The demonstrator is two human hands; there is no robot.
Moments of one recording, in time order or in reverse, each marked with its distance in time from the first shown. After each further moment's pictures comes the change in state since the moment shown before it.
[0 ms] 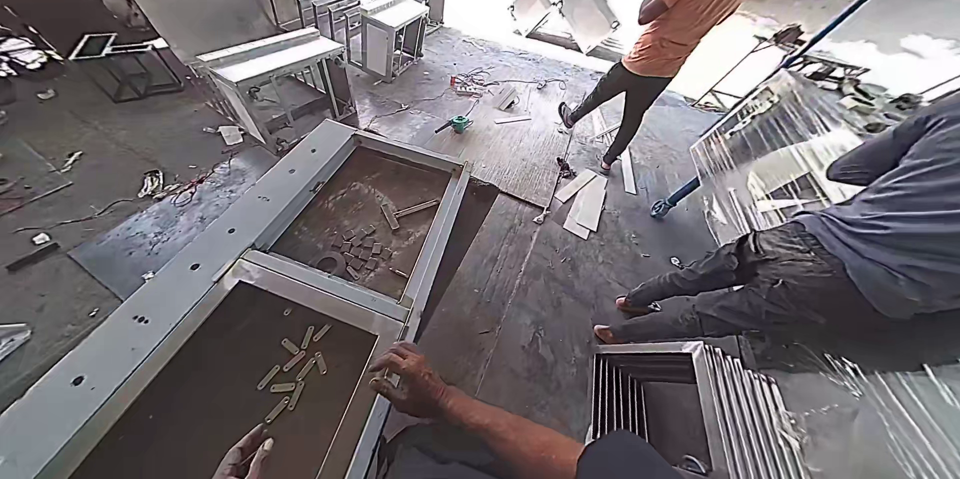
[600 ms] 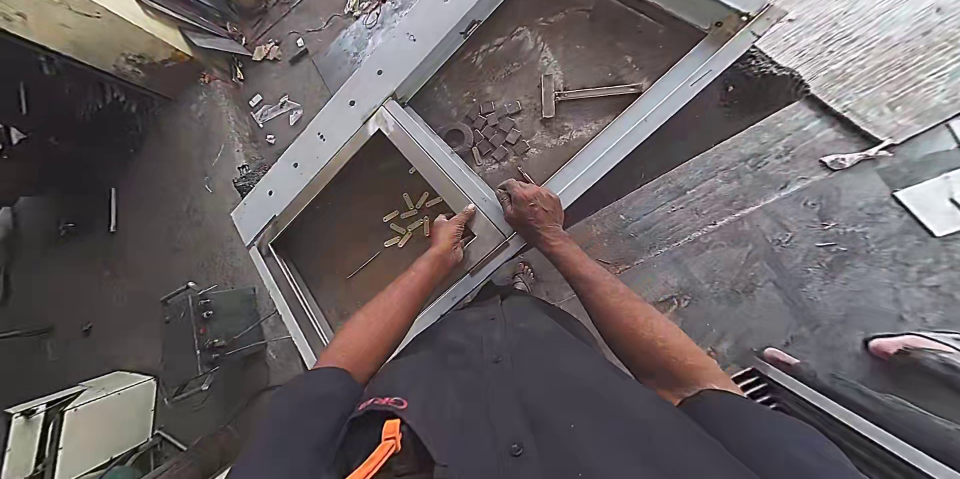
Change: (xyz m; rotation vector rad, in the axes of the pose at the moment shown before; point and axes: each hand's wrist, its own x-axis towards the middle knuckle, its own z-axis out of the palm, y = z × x) left_hand 0.097 0.142 0.189 -0.633 0.188 -0.681; right_hand 0.128 0.106 -0.040 -0.429 -0.260 0.166
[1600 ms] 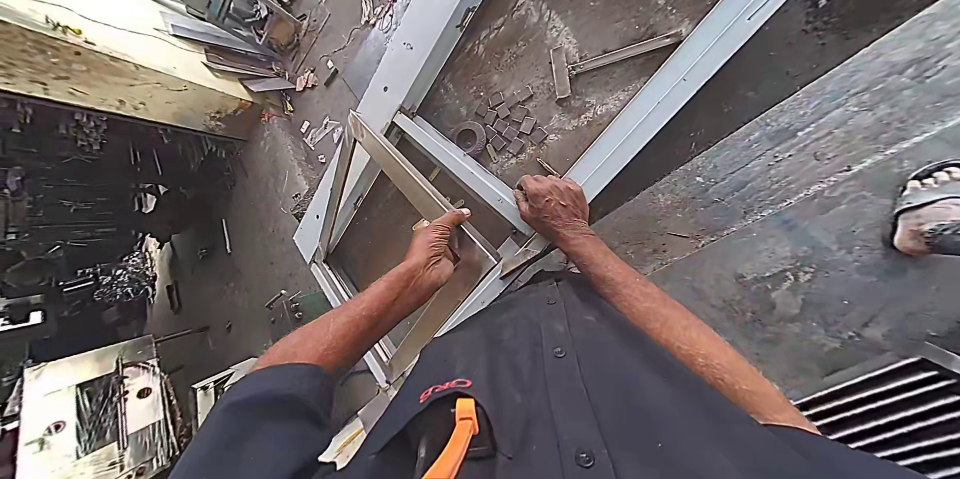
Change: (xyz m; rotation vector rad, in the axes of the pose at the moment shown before) left_hand -0.105 0.096 -0.004 0.011 0.068 -0.052; right_hand 0.003 0.002 -0.002 0.104 -0.051 0.055
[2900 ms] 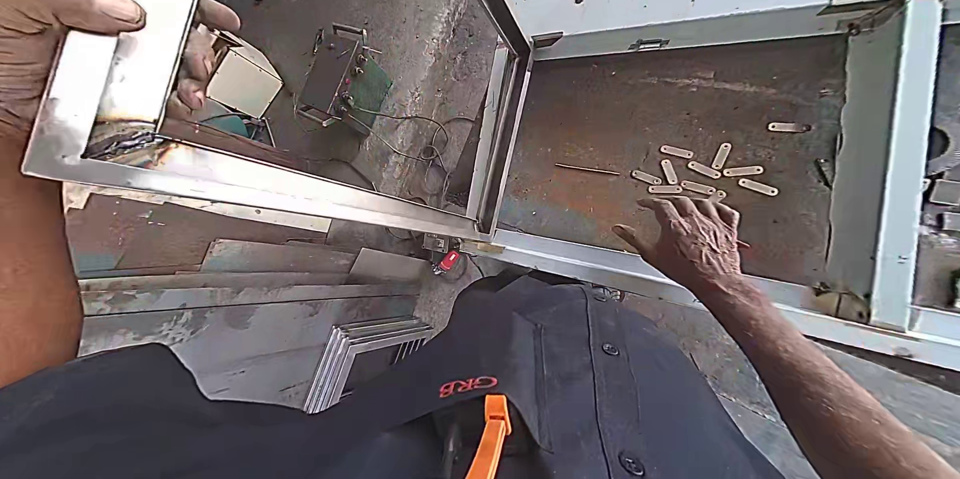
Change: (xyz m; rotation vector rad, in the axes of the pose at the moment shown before) left_hand -0.222 -0.005 -0.685 0.116 0.161 0.468; right_hand -0.056 -0.200 0.106 -0.191 -0.409 -0.810
